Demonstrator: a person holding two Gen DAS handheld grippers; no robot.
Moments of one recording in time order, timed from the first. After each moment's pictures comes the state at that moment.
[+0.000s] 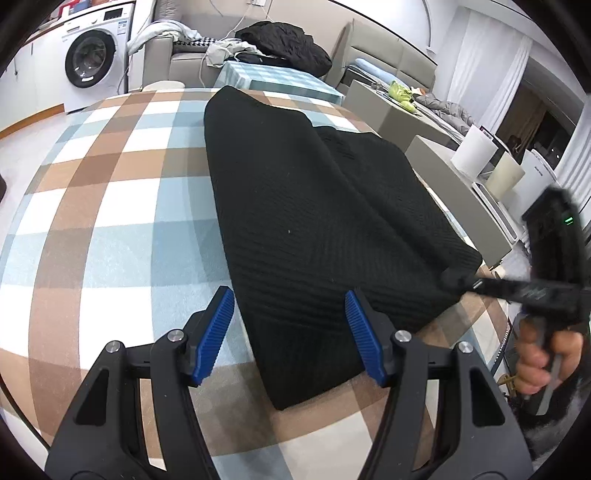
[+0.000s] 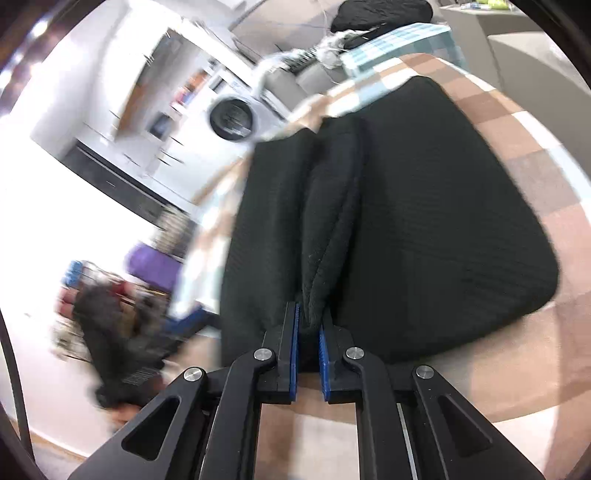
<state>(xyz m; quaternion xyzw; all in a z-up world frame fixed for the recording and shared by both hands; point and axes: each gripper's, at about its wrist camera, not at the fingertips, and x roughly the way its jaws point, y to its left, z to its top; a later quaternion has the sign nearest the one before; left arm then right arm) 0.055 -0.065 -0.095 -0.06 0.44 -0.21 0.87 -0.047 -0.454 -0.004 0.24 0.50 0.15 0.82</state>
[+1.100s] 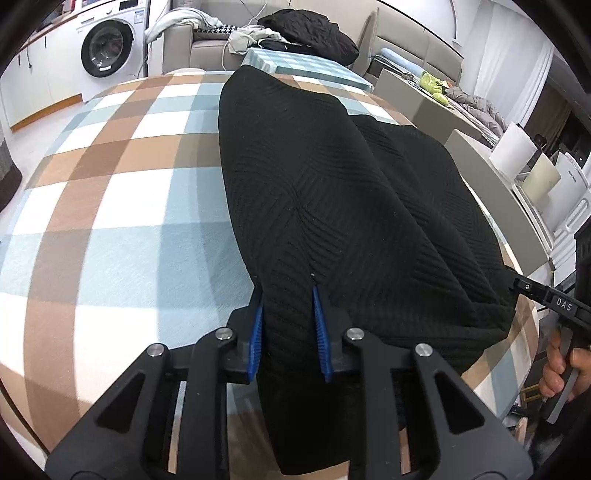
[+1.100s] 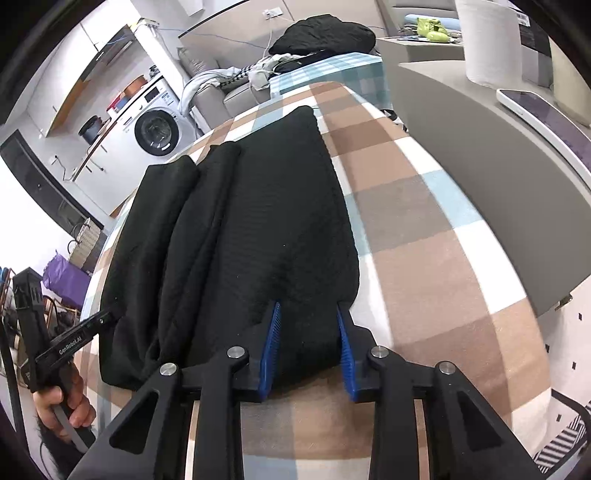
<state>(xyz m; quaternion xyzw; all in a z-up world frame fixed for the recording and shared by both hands) 0.092 -0.064 -0.127 -0.05 0.46 -0.16 0.87 -0.062 -0.508 -0.010 0.18 0.47 0.03 0.86</state>
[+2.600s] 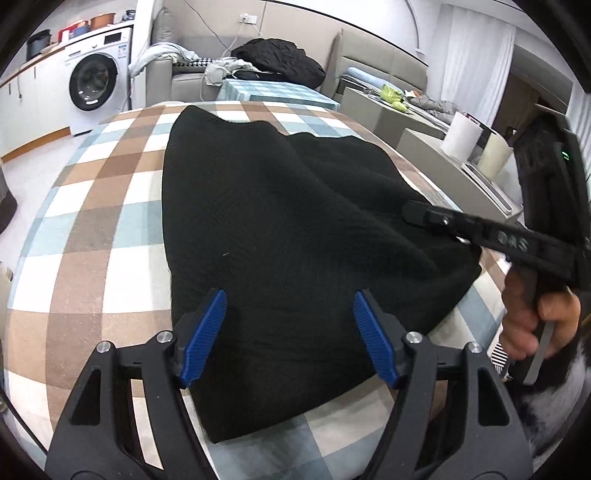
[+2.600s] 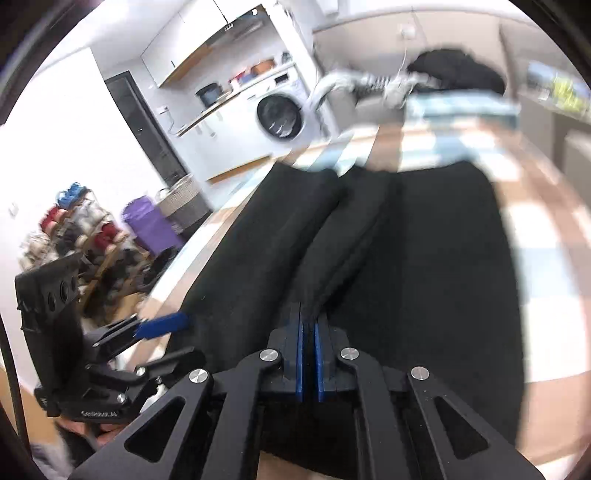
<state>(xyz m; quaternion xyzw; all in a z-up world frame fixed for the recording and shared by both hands) -0.011 -0.050 -0.101 -0.03 0.41 -0.21 0.89 -0.059 -0.379 0.018 0.11 0.40 0.21 0.89</state>
